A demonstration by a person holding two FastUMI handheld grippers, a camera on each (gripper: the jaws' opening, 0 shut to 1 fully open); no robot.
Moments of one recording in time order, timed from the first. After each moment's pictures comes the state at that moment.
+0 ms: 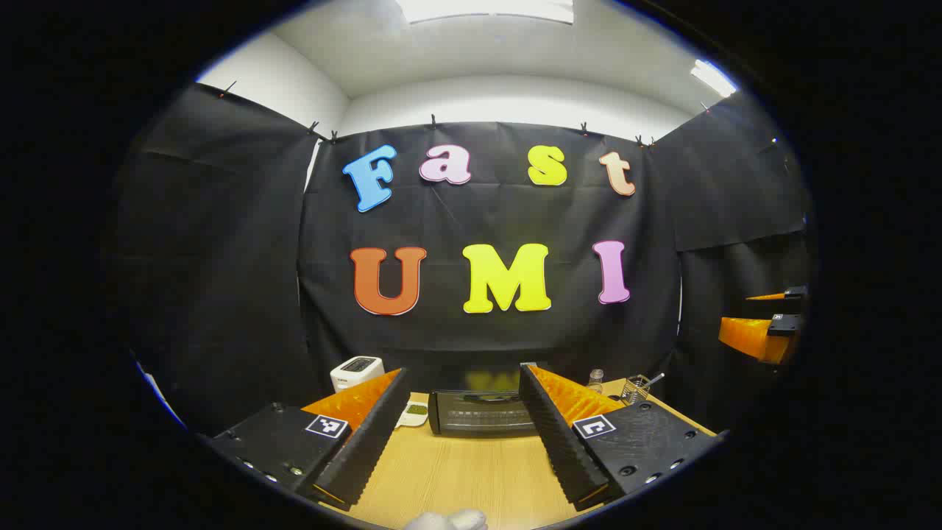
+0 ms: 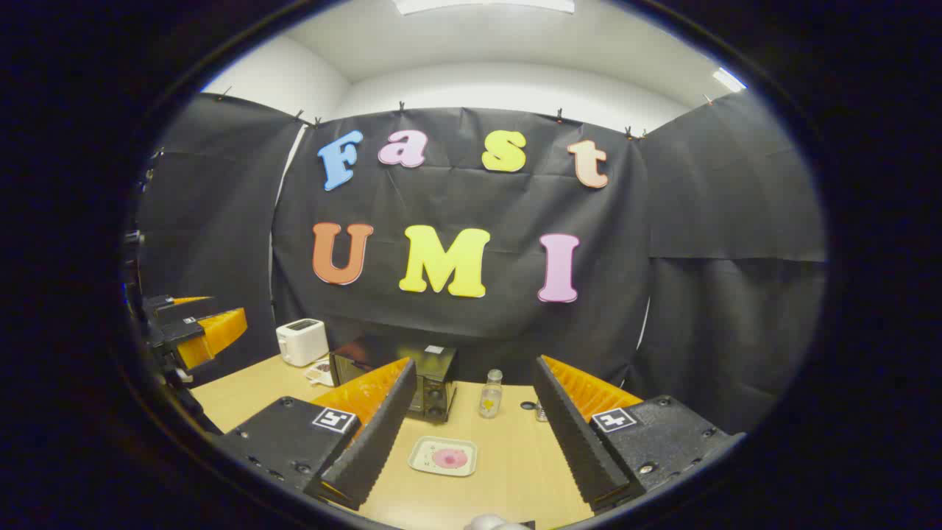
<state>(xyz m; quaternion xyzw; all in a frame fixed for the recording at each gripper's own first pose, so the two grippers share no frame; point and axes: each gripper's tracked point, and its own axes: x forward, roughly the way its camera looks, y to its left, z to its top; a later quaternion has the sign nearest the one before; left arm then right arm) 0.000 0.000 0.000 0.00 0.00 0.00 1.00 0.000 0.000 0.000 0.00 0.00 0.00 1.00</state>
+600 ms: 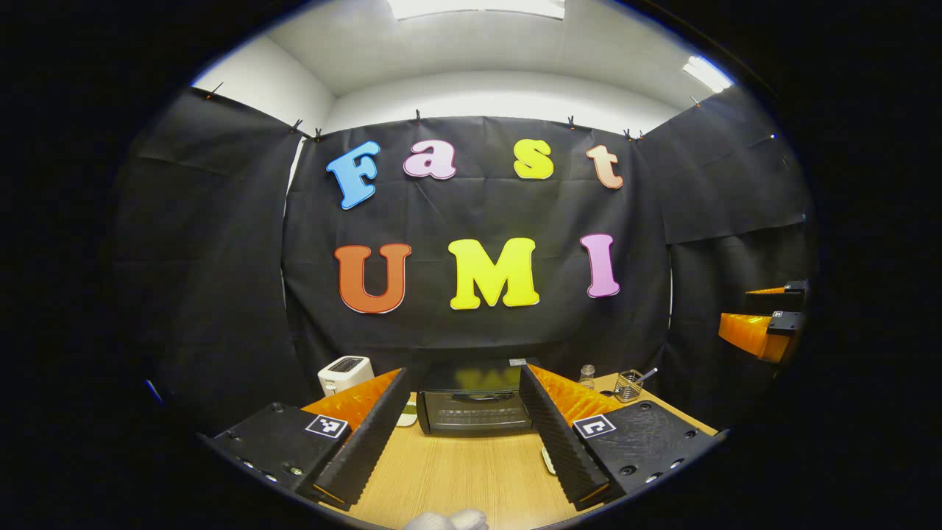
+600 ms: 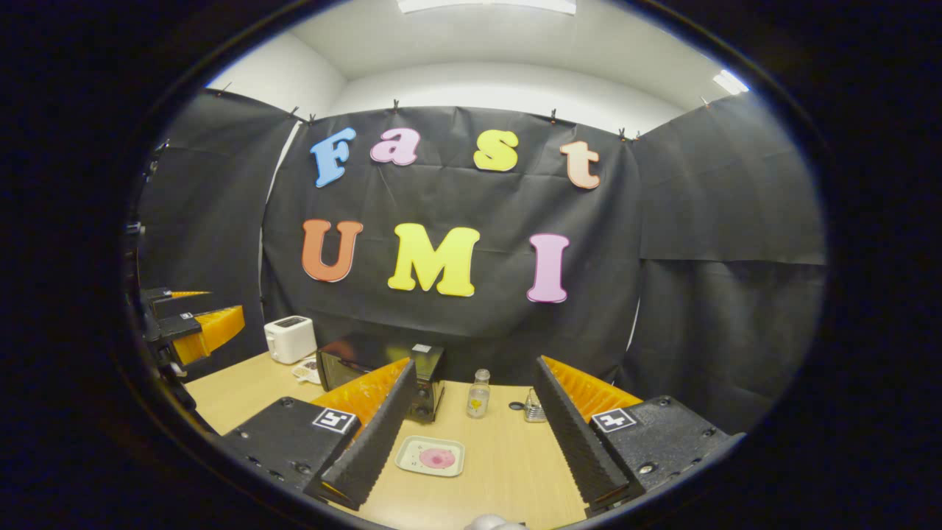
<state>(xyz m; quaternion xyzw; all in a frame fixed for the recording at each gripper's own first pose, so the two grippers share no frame) 0.012 -0.010 -0.006 0.01 0.01 -0.01 1.00 0.014 -0.013 -0.007 -0.01 0.01 -0.02 1.00</state>
